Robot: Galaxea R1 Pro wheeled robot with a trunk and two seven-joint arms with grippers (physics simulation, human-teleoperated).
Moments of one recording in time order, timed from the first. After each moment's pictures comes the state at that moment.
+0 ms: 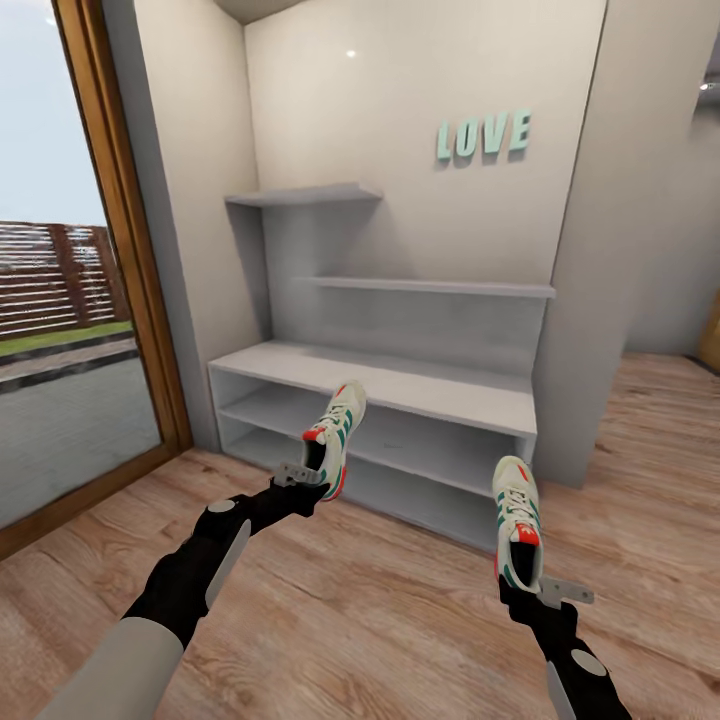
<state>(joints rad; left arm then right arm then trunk) -0.62 0.01 -0.17 -0.97 0.10 0.34 -0.45 -0.27 0.00 -0.28 -0.90 0.00 0.02 0.01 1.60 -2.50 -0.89</state>
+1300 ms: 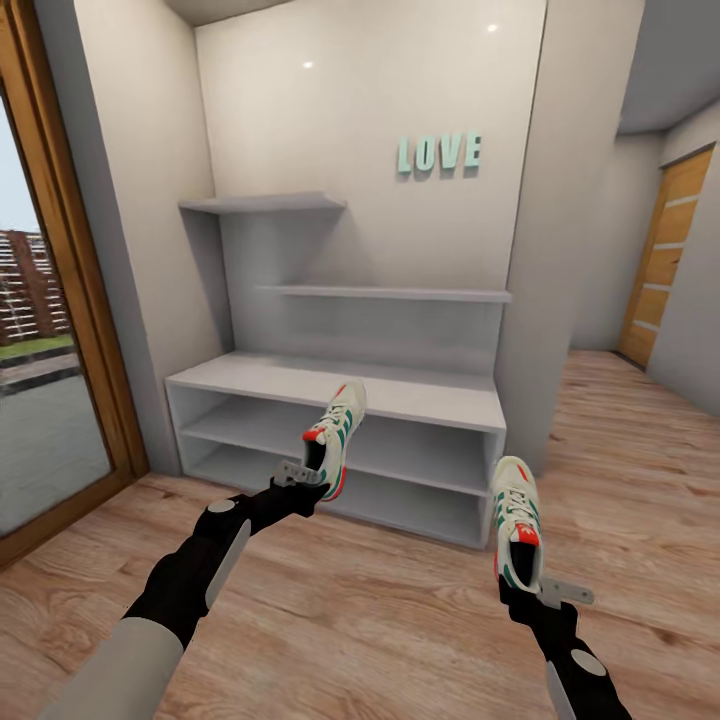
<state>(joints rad) -0.62 0.01 -0.17 -0.97 0.10 0.34 -0.45 -0.27 0.00 -0.27 -0.90 0.00 0.02 0.01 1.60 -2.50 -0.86</state>
